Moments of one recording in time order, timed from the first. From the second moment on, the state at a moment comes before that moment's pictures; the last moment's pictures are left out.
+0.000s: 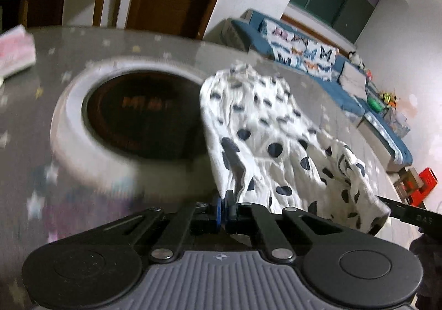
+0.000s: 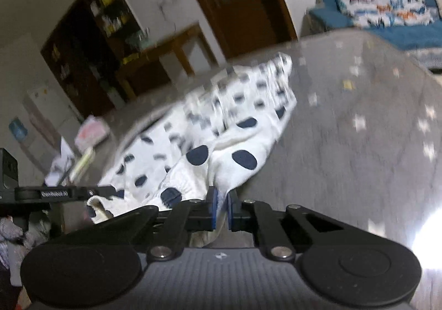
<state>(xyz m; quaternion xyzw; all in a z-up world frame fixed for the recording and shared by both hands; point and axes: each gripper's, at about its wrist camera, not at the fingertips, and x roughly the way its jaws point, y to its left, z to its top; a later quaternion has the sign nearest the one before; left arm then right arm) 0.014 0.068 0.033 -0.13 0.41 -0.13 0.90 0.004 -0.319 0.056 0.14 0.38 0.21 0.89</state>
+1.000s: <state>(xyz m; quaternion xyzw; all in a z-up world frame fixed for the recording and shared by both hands) 0.034 0.049 0.008 -0.07 0.41 -0.10 0.90 -0.006 -0.317 0.031 0.07 0.41 0.16 0.90</state>
